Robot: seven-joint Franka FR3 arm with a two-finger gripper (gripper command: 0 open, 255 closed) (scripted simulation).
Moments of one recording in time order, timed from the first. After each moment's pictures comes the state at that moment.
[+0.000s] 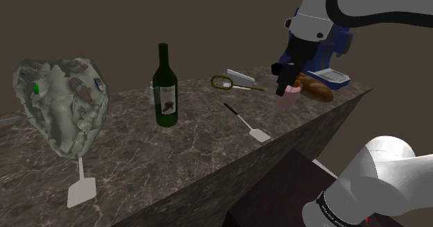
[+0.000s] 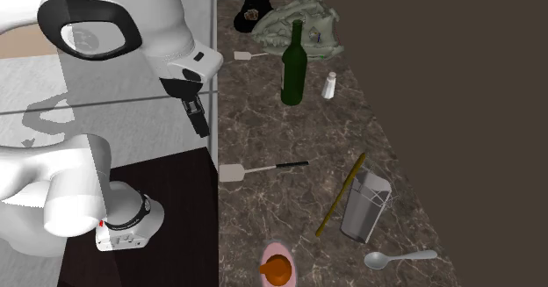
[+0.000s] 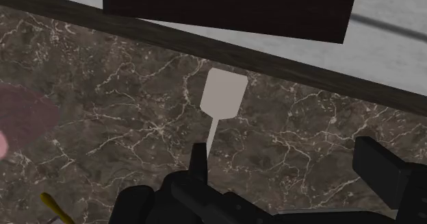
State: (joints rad) arm 0.01 -0.79 0.07 -2.39 0.04 1.61 -0.11
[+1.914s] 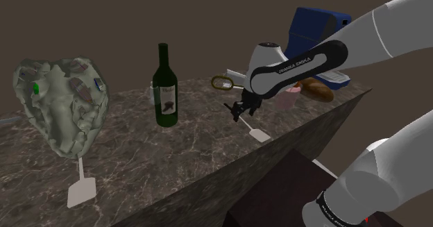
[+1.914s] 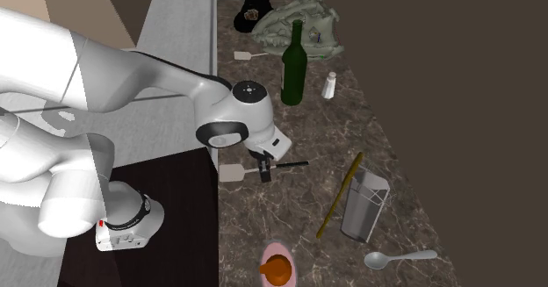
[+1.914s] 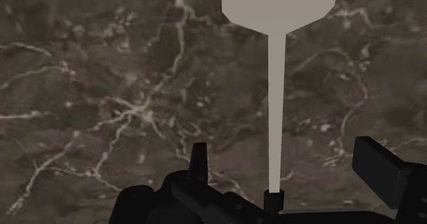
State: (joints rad) arm -0.12 -0.19 0.10 -2.56 0.02 2.43 0.12
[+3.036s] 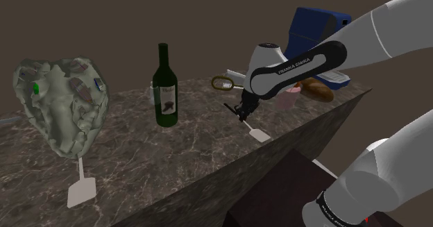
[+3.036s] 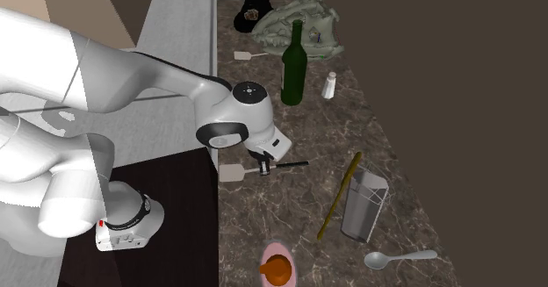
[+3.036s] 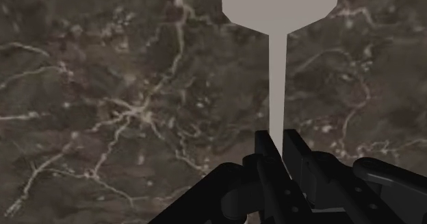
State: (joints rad) arm -0.12 -0.19 0.10 -2.56 0.02 2.44 0.12
